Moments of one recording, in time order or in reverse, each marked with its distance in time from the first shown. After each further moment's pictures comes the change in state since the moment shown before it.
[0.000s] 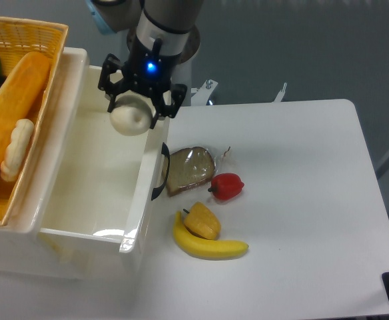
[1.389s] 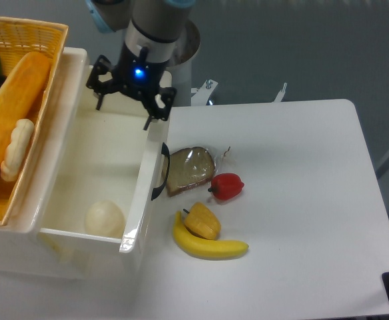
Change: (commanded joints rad) arm 0.040 0.008 0.000 0.060 0.049 0.052
